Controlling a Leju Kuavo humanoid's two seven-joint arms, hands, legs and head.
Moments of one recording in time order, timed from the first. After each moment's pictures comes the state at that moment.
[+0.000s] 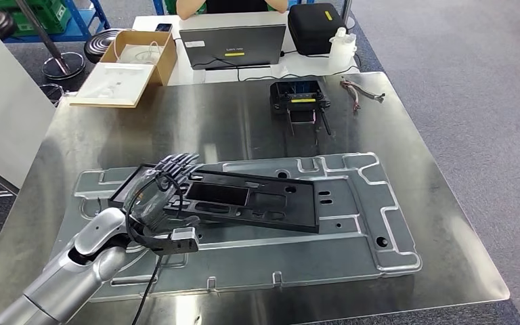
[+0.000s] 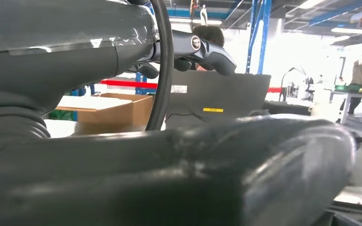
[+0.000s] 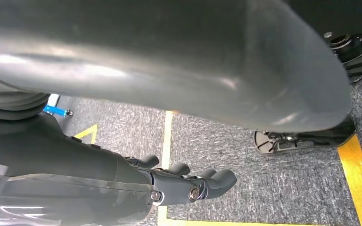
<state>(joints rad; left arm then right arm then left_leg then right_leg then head) -0.46 0.27 -0.73 -1.34 -0.90 0.33 -0.22 -0.05 0.03 0.57 -0.16 -0.83 -0.01 0.07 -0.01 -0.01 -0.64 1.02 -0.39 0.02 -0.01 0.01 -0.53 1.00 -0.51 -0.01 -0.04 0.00</state>
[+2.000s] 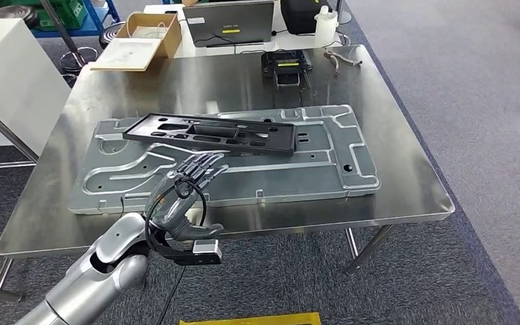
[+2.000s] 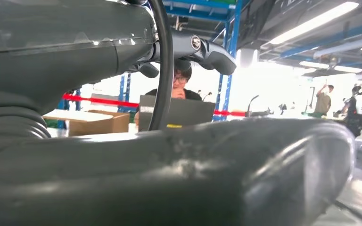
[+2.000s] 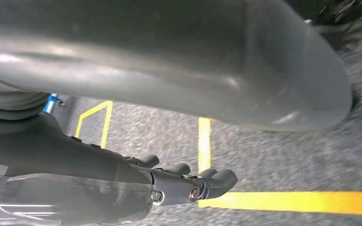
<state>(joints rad) -0.44 0.18 -0.76 -1.41 -0.97 0.37 -0.19 -0.05 -0.02 0.60 -0.15 -0.83 -0.02 0.07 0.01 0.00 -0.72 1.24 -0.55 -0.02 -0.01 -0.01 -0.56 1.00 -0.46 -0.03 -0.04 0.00</state>
